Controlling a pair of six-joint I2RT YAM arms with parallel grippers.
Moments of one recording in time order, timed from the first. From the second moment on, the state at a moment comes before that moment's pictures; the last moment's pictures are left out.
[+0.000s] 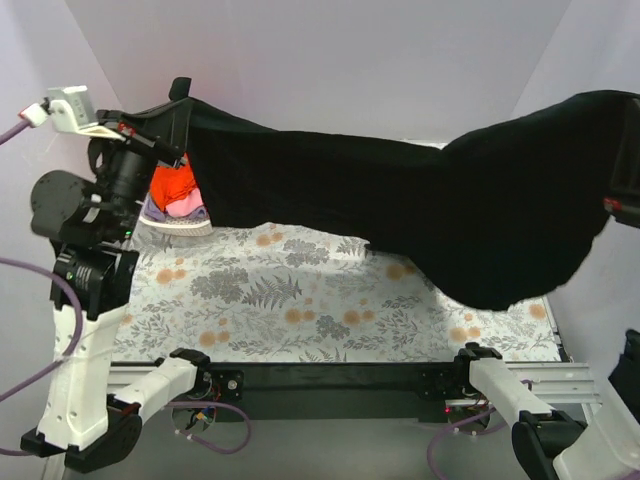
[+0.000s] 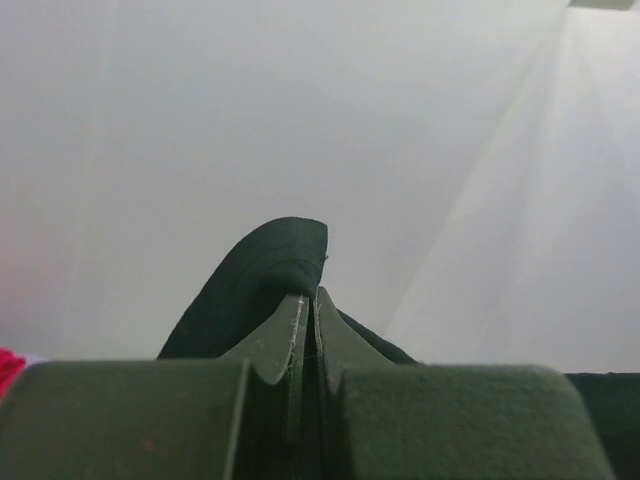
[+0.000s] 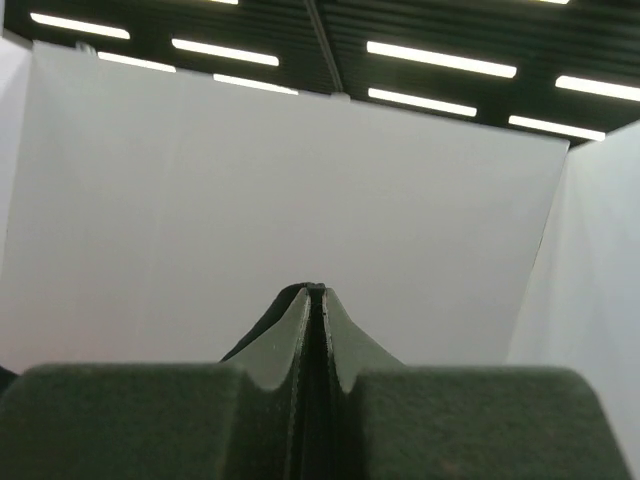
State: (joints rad) left arm -0.30 0.99 1.62 -0.22 0.02 -0.42; right arm 0.07 0.90 2.05 -0.40 -0.24 -0.05
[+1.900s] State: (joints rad) left arm -0.30 0.95 1.64 -0.14 0.29 -0.39; right arm 0.07 1.03 2.11 -0.22 -0.31 -0.05
